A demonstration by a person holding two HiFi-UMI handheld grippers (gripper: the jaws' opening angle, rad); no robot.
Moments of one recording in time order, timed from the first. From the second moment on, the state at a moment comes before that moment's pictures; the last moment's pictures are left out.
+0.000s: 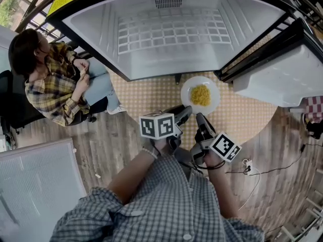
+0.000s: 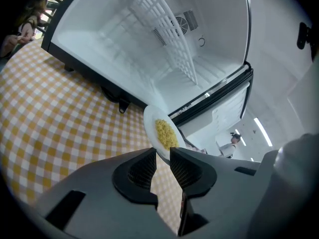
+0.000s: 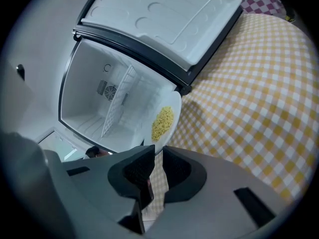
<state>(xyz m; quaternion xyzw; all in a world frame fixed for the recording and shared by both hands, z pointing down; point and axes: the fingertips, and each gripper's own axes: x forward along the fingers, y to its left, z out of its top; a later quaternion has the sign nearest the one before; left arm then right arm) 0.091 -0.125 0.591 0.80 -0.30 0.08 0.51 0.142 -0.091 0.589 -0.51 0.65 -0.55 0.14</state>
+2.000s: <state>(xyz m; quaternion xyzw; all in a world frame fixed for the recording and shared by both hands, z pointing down) 0.026 -0.157 0.525 0.88 -0.38 0.20 0.22 0.167 -0.107 0.536 -0.63 0.73 -0.24 -0.15</state>
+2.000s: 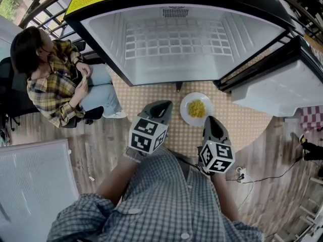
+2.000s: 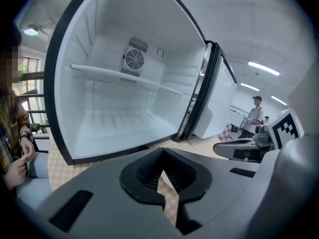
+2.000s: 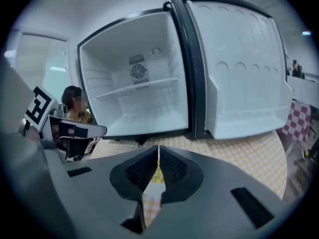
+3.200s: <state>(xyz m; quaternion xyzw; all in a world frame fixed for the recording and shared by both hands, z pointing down) 0.016 -0.146 0.427 0.91 -0.37 0.13 0.15 0.119 -0.138 0.406 -0.57 0.81 -0.07 -0.09</state>
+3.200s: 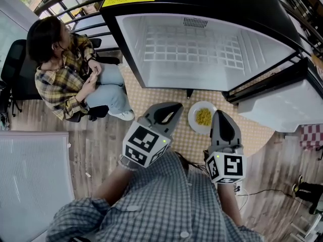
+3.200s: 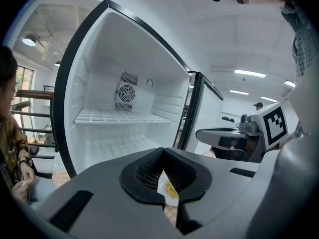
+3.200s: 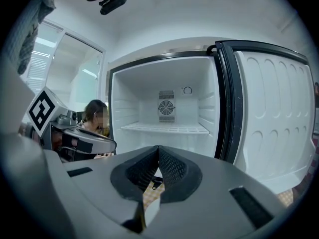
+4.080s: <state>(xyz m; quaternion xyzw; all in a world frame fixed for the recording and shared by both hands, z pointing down) 0.016 -0.142 0.431 0.91 -0.37 0.13 0.15 0.121 -0.136 0.415 -0.57 0.81 -0.10 -0.09</state>
